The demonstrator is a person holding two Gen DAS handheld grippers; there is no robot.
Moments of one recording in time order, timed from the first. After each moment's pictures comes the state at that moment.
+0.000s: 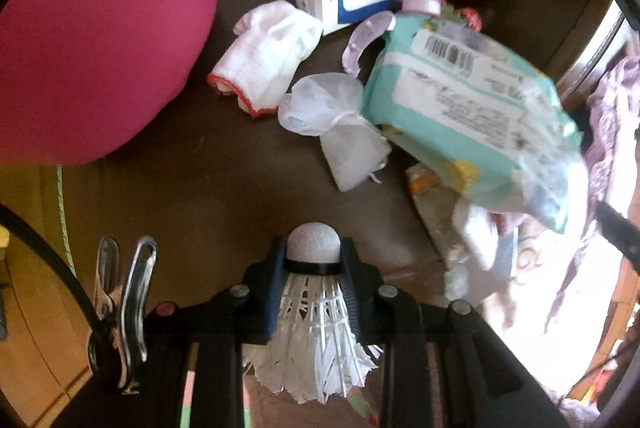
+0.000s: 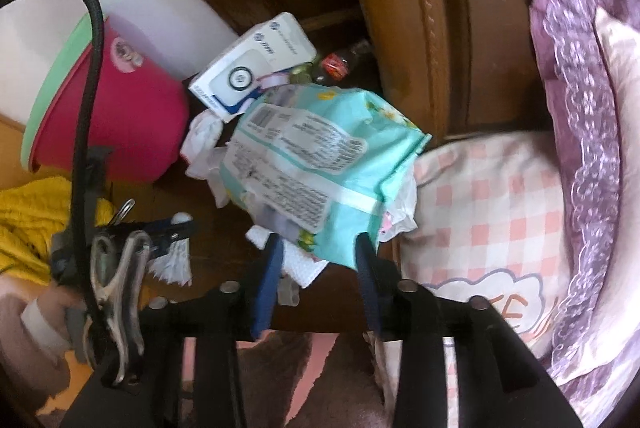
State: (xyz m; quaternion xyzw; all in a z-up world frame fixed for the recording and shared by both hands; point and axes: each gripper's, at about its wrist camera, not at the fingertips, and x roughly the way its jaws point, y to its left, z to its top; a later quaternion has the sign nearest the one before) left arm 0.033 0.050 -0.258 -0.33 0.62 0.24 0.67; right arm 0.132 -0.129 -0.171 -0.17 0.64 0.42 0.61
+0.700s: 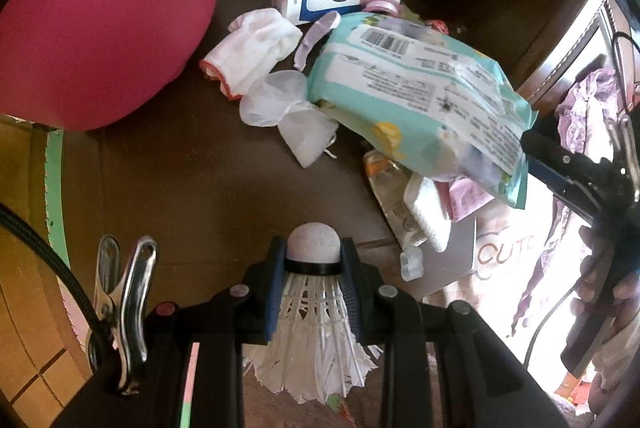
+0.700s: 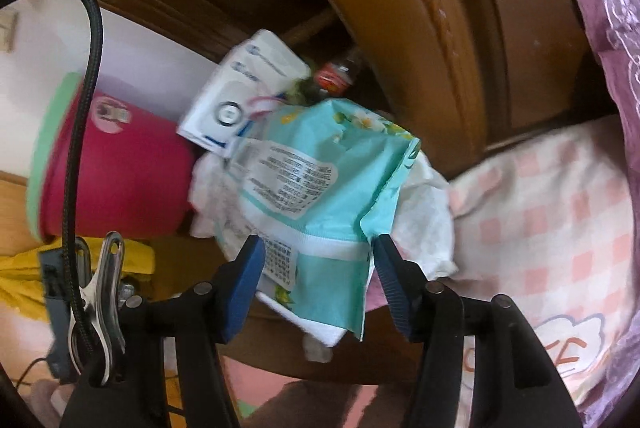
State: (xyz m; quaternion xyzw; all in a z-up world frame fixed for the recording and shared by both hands) left arm 0.019 0.028 -0.234 -0.37 0.60 0.23 0.67; right arm 0.164 -0.108 -0.216 -0.06 0.68 0.44 0.59
